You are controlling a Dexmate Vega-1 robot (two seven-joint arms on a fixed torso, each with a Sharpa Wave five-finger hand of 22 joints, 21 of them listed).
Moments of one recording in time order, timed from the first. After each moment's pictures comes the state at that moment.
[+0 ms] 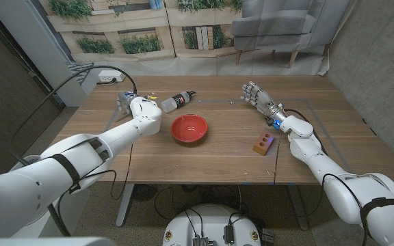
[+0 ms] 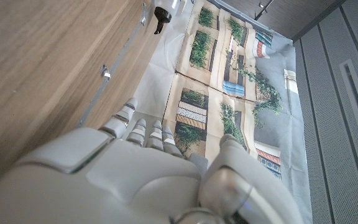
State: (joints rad) left arm 0.29 0.41 0.95 -1.02 0.90 1.05 -0.21; left_hand 1.14 0.15 0.54 -0.16 0.17 0.88 0.11 0.30 0.33 0.85 0.04 0.96 0.68 0.99 -0.15 0.96 0.71 0.49 0.06 1.29 0.34; right arm -0.61 -0.27 -0.17 -0.81 0.32 0.50 0.59; right_hand 0.23 0.11 0.17 0.10 0.32 0.04 0.07 0.19 0.18 0.07 0.05 0.19 0.18 0.01 0.05 0.18 0.18 0.22 0.02 0.19 0.17
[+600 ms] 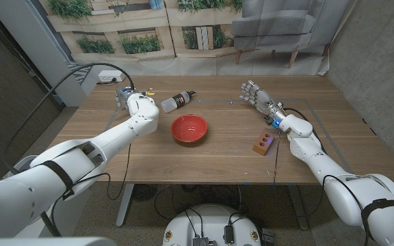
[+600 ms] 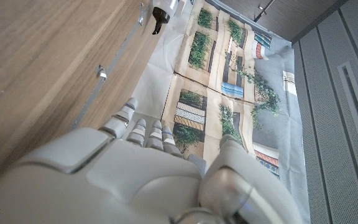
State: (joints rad) left arm 0.34 0.45 0.87 -1.14 0.98 1.04 -0.24; left_hand 1.14 0.15 0.56 -0.16 0.17 0.88 0.11 0.30 0.33 0.86 0.04 0.94 0.69 0.99 -0.15 0.94 0.73 0.48 0.05 1.32 0.33; right arm -0.61 -0.28 -0.18 -0.84 0.32 0.48 0.58; right_hand 0.22 0.11 0.17 0.10 0.32 0.04 0.07 0.19 0.18 0.07 0.05 0.19 0.18 0.01 0.05 0.18 0.18 0.22 0.02 0.19 0.17
